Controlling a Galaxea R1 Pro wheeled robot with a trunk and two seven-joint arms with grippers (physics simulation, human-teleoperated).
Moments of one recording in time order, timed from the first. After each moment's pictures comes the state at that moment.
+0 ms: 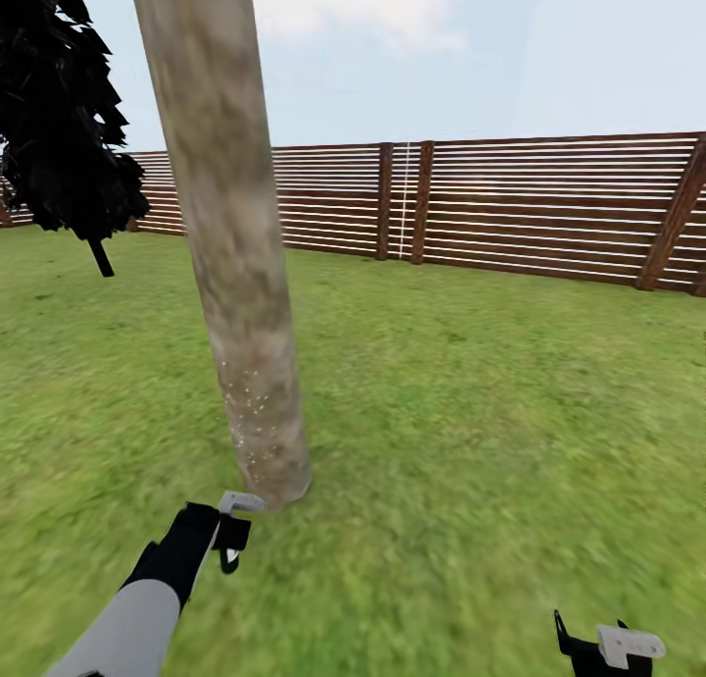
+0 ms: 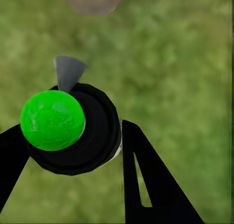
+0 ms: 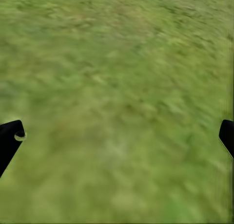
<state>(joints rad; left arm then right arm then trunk) -0.66 -0.05 0.34 -0.59 -0.58 0.57 -0.26 -0.33 -0.18 -0.73 -0.22 0.54 -0.69 0.04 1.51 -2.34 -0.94</state>
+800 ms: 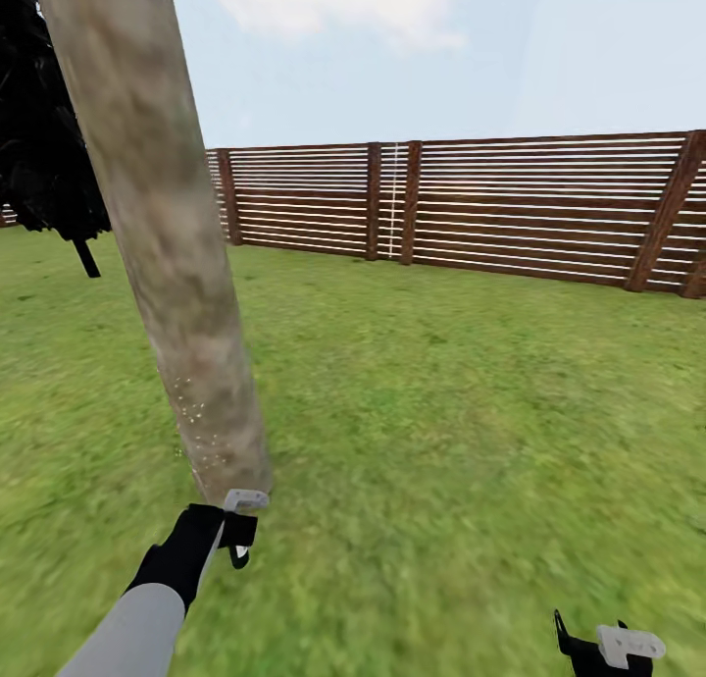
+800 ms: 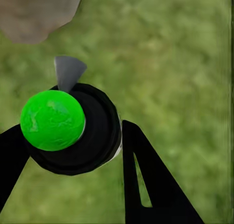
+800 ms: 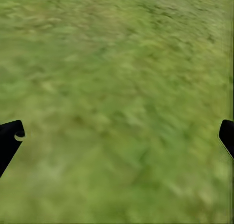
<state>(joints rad) -0.65 -0.07 0.34 -0.63 -0.51 0.56 -0.25 -0.33 -0.18 -0.73 -0.22 0.54 -0.69 0.04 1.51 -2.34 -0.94</state>
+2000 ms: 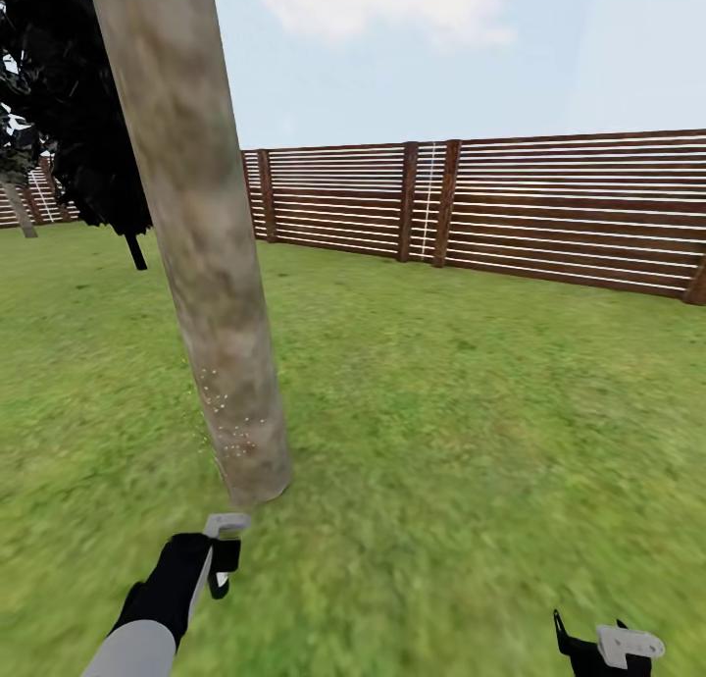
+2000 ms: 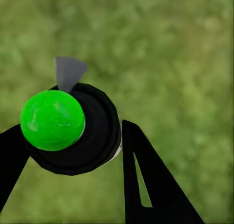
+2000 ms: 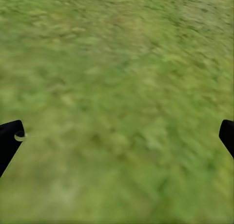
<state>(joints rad) -0.56 -0.09 0.44 -0.69 -0.48 0.56 -0.14 -0.33 -0.18 -0.73 -0.22 0.54 -0.69 0.04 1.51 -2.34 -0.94</state>
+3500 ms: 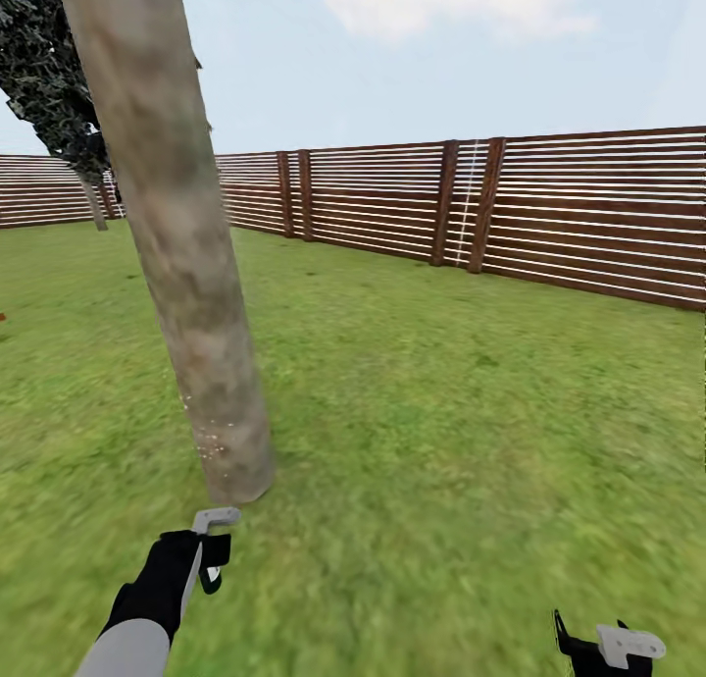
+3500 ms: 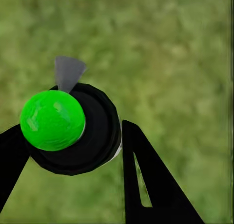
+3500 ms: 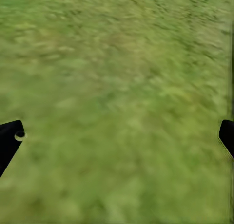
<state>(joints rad) -0.56 -0.09 0.51 -0.73 -0.48 0.56 -0.14 -0.33 -0.18 -0.73 -0.22 0.54 -0.69 0.04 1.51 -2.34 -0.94</state>
